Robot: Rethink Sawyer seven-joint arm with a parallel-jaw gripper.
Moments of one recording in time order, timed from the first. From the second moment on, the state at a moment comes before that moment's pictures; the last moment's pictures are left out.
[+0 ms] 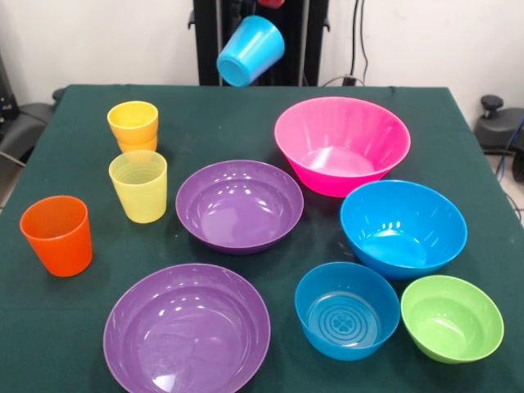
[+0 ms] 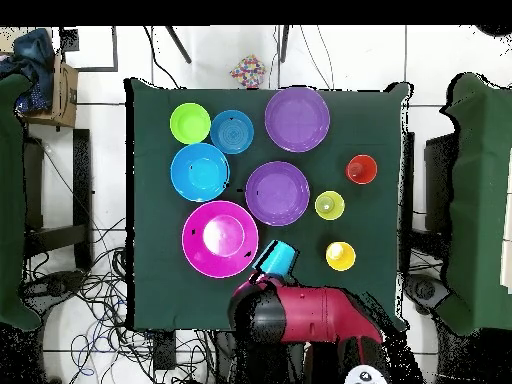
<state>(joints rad) -0.33 -0.97 -0.02 2.11 -0.40 0.45 2.07</state>
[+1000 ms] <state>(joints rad) -0.18 -1.05 -0.02 2.13 -0.32 0.51 2.07</state>
